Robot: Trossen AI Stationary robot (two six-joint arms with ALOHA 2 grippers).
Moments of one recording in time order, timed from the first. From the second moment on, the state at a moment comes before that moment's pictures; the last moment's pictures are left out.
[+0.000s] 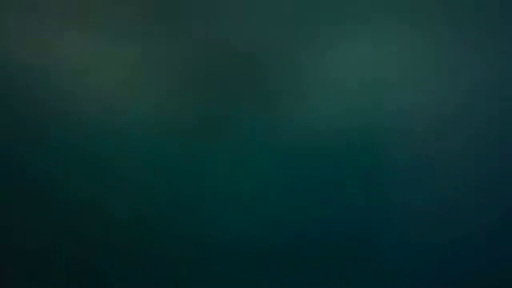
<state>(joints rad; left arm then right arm) 0.04 1.38 1.12 -1.06 0.01 -0.51 -0.03 2.34 1.67 0.03 -0.29 -0.01</state>
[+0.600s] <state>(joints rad) 0.03 1.38 1.12 -1.05 -0.04 -0.49 -0.03 2.38 1.66 -0.04 -0.28 -0.12</state>
